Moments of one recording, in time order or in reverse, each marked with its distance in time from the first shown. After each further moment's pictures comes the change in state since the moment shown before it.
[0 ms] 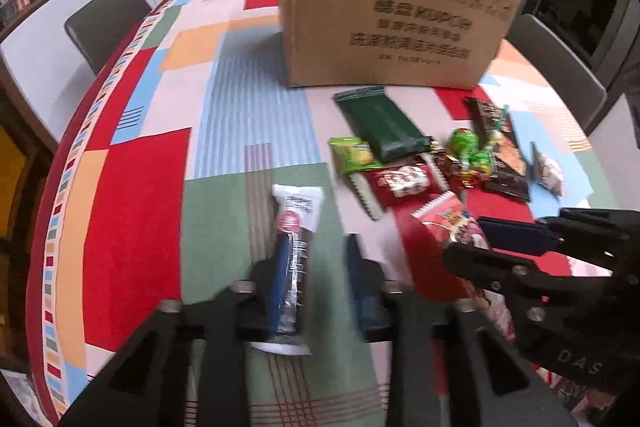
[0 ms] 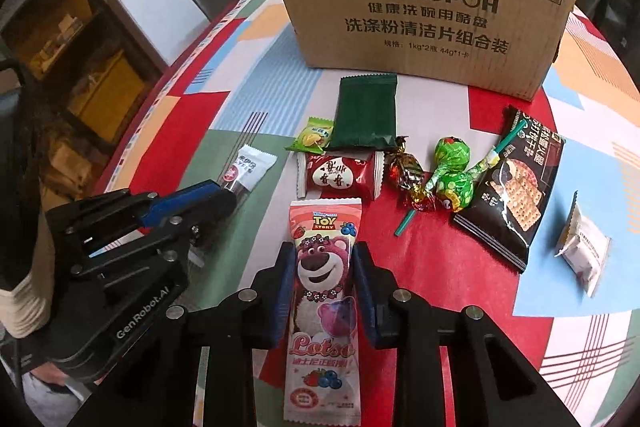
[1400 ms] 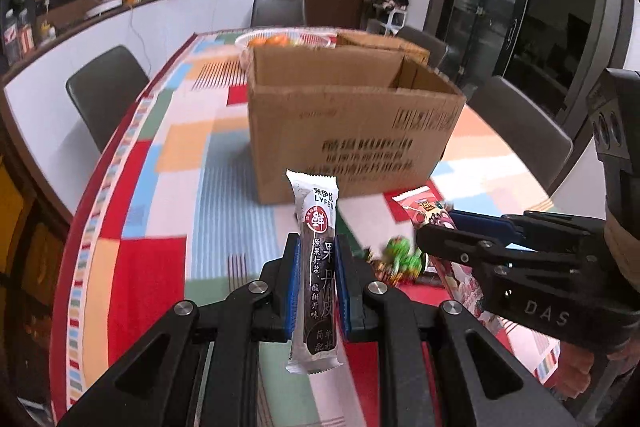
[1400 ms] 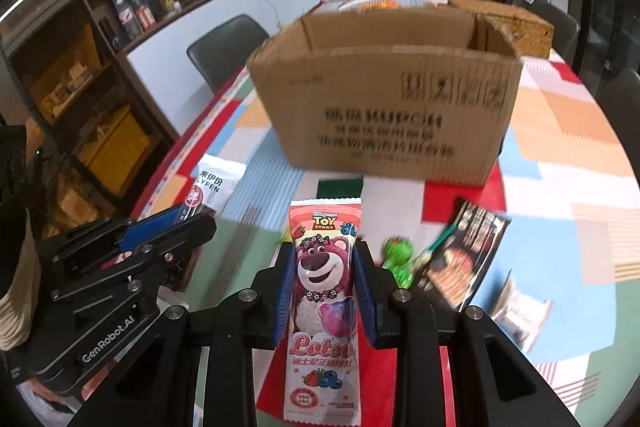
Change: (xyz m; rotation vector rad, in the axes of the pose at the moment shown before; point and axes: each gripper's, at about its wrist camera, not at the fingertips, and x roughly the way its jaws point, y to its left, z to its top) left arm -0.080 -0.030 0.056 0.024 -0.242 -0.069; right arm -0.072 -0.022 0.038 0.018 -0.223 0.001
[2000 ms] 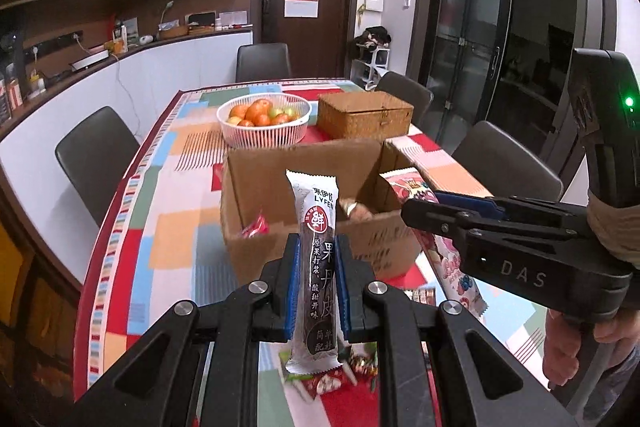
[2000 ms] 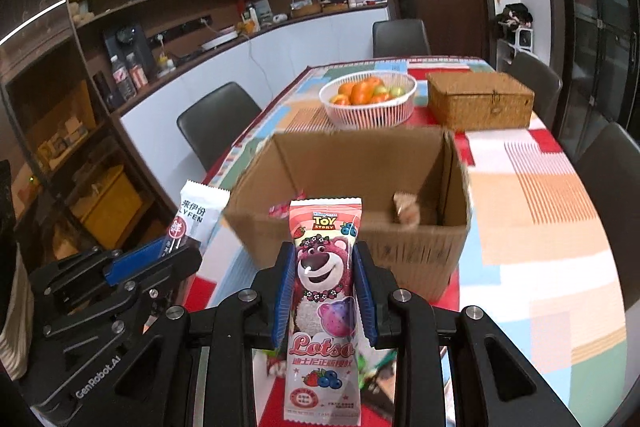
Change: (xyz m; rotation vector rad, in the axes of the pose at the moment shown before) left arm -0.008 -0.018 0.090 0.058 -0.139 -0.021; right arm -0.038 -0.023 0.089 0.008 -0.196 -0.038
